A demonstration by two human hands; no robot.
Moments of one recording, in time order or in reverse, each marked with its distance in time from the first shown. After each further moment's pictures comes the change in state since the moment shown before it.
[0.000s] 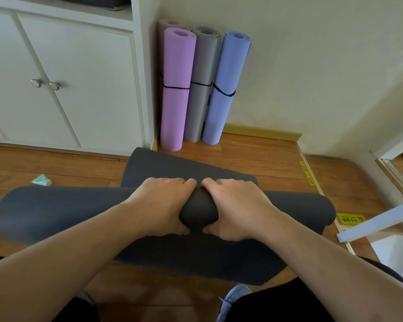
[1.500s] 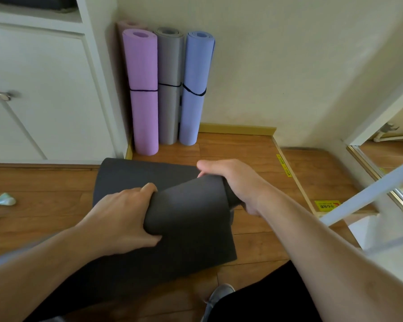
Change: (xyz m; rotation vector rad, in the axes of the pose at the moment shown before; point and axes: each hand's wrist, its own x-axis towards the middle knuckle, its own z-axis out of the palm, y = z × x) left_hand -0.002 0.014 0.000 -0.162 0.018 -0.077; right_hand -0.022 0.066 -0.027 1.278 0.000 0.470
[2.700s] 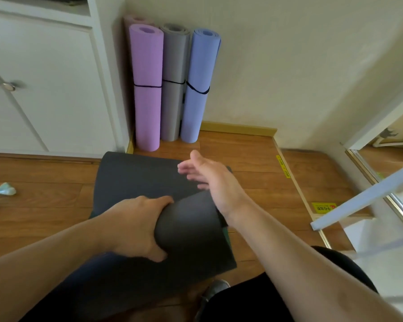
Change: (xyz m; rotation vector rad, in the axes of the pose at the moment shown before) left_hand 0.004 0.006 0.010 -0.193 -0.236 0.120; right_hand -0.003 0.007 0.047 -0.031 0.037 -0.207
